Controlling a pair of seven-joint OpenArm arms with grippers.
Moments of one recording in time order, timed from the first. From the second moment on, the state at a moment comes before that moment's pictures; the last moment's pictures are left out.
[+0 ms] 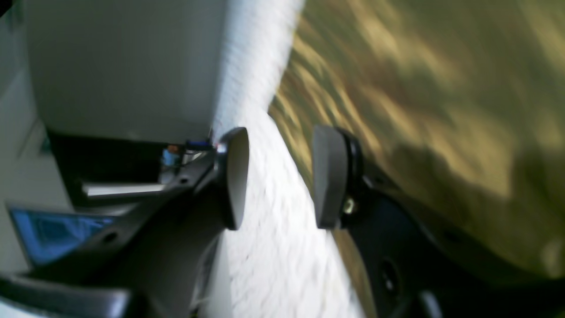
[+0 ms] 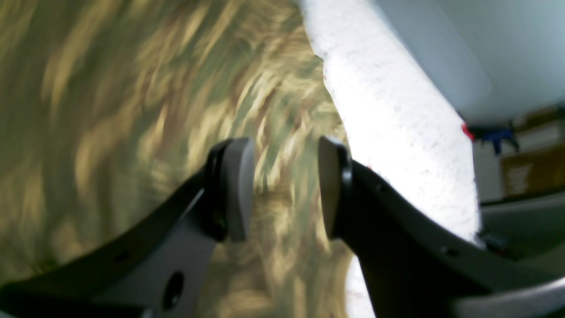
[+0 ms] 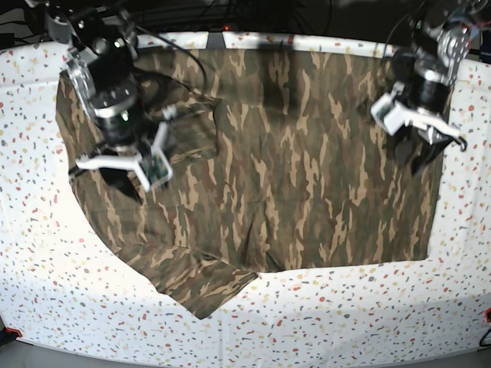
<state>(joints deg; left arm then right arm) 18.4 -39.4 27.9 106.2 31.4 21.2 19.4 -12.6 27.4 -19.9 126.9 -13.9 -5.2 -43.1</state>
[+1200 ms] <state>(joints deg) -14.6 -19.7 27.9 106.1 22.8 24.0 30.1 6.2 11.6 -19.8 126.9 -11.8 -6.7 -41.6</state>
